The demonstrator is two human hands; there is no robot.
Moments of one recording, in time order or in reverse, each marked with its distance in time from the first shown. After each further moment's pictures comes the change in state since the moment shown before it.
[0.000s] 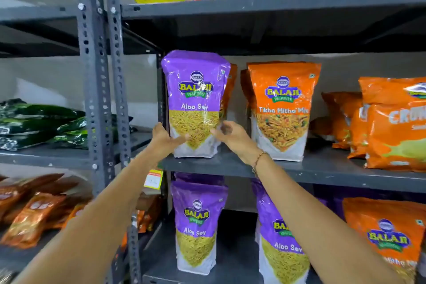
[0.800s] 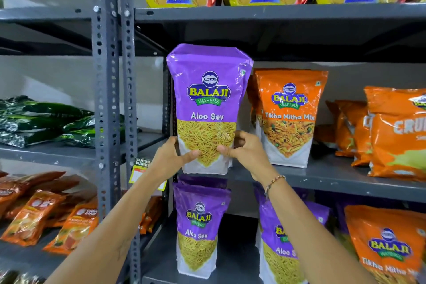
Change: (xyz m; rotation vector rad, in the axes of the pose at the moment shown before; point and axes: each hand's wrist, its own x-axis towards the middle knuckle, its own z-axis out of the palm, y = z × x) left_hand -0.037 -0.013 -0.004 0.021 -0.057 0.103; right_hand -0.040 -0.011 -0.002 0.078 0.034 -0.082
